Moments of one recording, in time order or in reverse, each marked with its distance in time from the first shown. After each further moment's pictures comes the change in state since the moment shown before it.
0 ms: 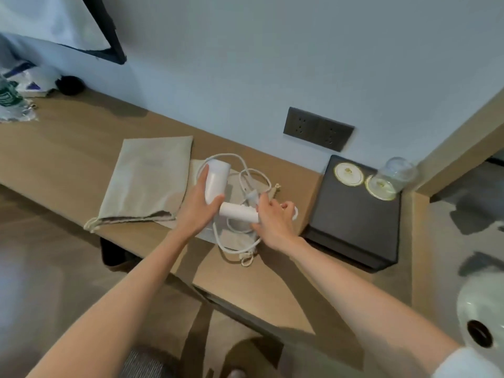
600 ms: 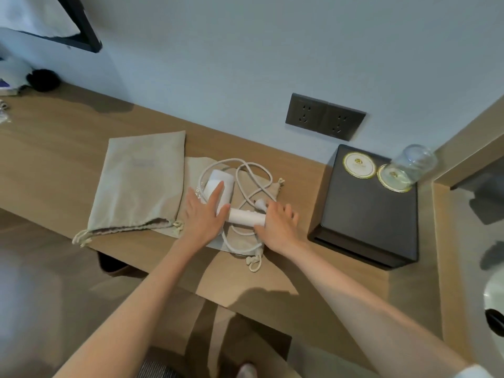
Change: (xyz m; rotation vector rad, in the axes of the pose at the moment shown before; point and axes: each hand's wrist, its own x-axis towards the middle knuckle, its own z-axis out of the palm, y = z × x) left_hand 0.009 -0.022 0.027 0.248 -0.208 -0.136; right_hand 0.022 0.010 0.044 0.178 -0.102 0.241
